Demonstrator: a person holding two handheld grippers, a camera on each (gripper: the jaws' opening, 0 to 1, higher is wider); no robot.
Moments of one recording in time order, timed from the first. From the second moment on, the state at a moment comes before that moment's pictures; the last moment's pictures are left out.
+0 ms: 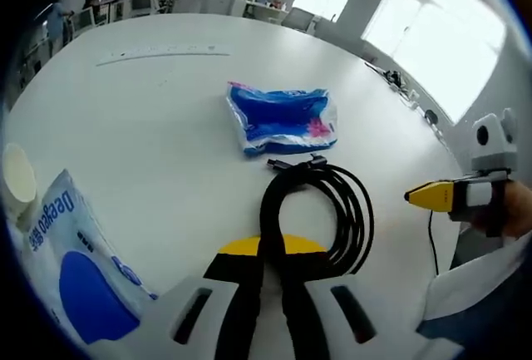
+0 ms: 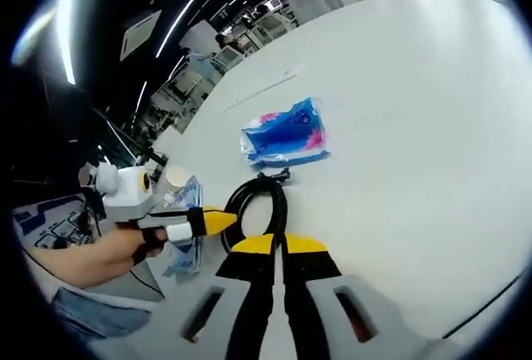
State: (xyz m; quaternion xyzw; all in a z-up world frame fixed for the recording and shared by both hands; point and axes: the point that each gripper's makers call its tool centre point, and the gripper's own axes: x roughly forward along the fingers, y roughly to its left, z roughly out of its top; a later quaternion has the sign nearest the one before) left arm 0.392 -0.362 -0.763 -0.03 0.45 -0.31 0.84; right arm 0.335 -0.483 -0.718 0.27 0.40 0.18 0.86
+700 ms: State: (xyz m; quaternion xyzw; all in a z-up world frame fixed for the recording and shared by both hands) left arm 0.403 -0.340 -0.721 -0.08 0.40 -0.30 0.86; right arm 0.303 -0.492 -0.709 0.32 0.39 0.17 0.85
